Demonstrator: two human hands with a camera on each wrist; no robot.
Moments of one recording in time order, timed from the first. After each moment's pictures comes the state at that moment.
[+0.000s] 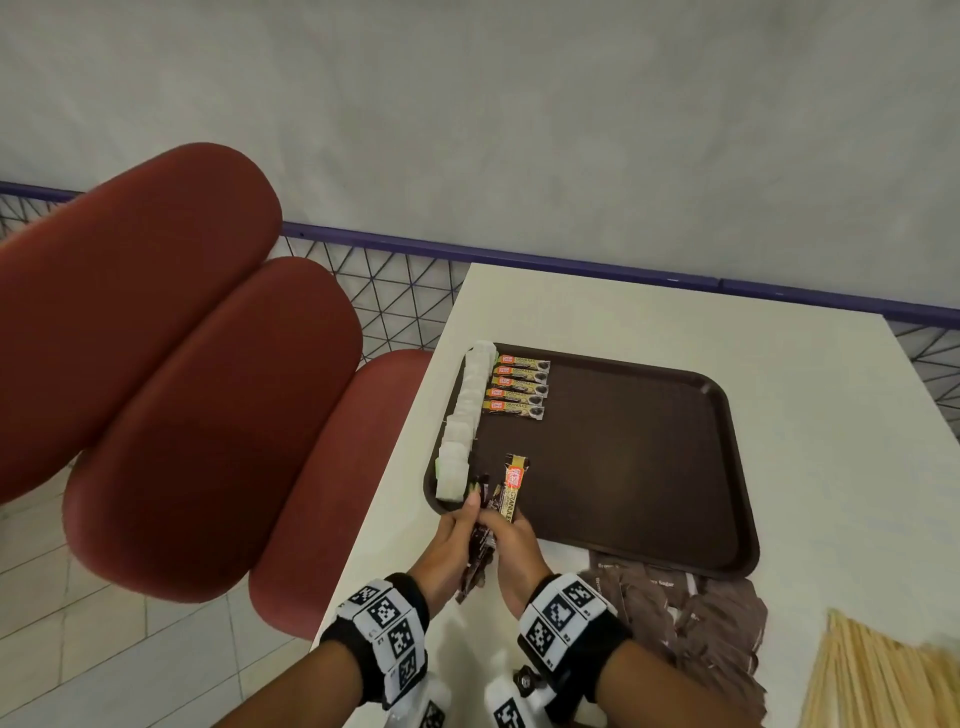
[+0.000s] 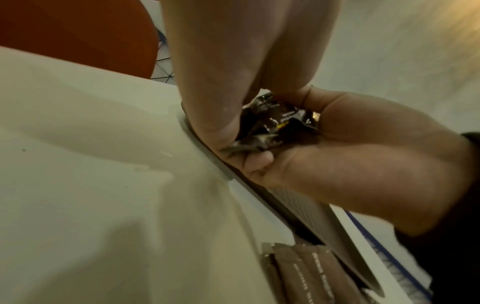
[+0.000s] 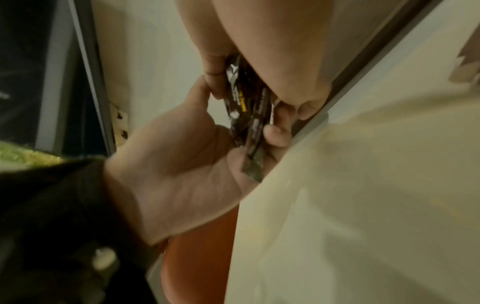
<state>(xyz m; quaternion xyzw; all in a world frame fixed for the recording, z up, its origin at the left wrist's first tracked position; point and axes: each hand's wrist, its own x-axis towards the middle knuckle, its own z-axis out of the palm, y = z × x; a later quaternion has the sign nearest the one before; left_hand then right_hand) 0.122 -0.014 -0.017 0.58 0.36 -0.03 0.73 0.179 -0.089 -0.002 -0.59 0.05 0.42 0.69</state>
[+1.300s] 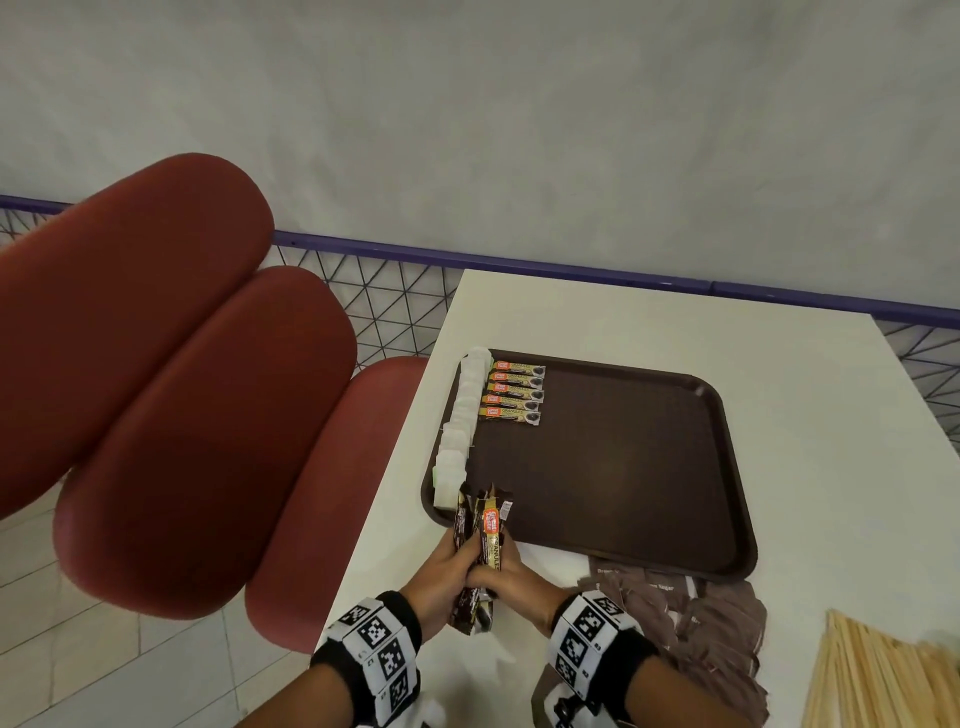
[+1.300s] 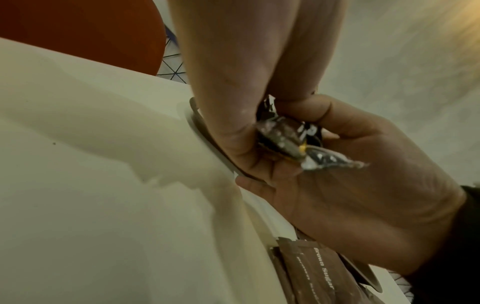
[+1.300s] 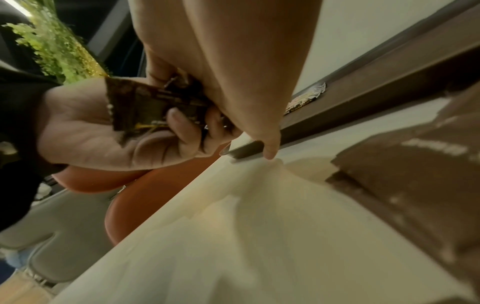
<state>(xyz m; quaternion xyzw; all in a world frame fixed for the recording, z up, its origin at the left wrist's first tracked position) 0.113 -0.017 -0.018 0.53 0.32 -0.06 0.78 0.181 -0.108 -0.017 -0.65 -0.19 0.49 0.54</state>
